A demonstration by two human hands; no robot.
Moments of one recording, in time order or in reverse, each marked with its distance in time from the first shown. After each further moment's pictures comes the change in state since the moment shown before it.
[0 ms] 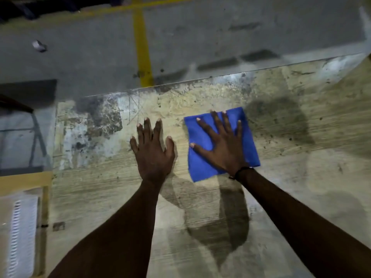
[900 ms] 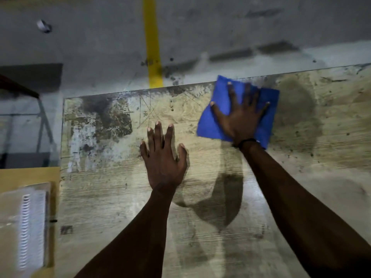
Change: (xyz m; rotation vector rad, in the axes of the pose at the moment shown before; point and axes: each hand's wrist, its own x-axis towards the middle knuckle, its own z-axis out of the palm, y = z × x) left_hand 0.006 0.005 -0.007 -0.006 -0.009 -0.028; right_hand 0.118 0.002 0.004 0.002 0.063 0.336
